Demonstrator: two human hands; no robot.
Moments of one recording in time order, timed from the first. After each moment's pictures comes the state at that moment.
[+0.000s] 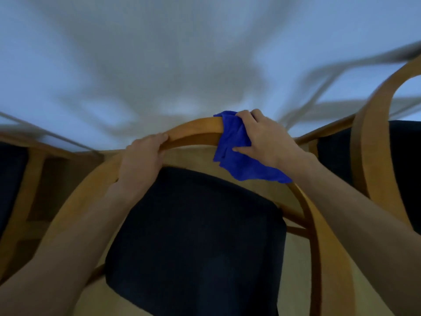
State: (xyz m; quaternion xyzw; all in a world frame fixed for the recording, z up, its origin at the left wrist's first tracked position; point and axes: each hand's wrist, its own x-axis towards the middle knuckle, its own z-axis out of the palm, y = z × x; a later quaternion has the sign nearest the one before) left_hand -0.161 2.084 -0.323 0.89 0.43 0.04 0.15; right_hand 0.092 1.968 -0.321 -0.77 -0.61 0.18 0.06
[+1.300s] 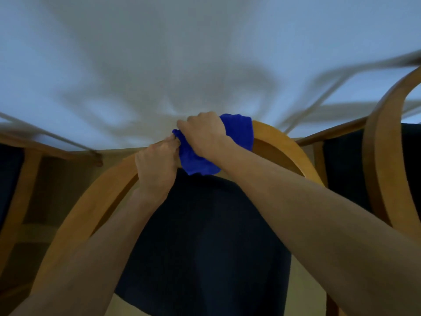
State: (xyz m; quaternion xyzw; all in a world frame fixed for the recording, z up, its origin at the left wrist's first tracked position) left_hand -0.157 2.090 -0.348 0.88 0.46 0.04 0.07; right_hand -0.017 2.091 -0.342 -0.70 -0.70 0.05 -0.13
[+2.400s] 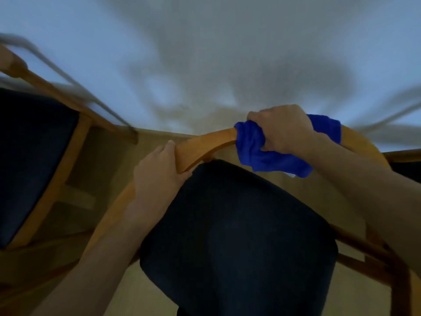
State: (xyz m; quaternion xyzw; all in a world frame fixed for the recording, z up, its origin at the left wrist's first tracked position) left_hand -0.284 2.100 -0.357 0.80 0.59 -0.02 0.10; right_hand -0.009 2.093 -0.347 -0.65 -0.74 0.02 -0.14
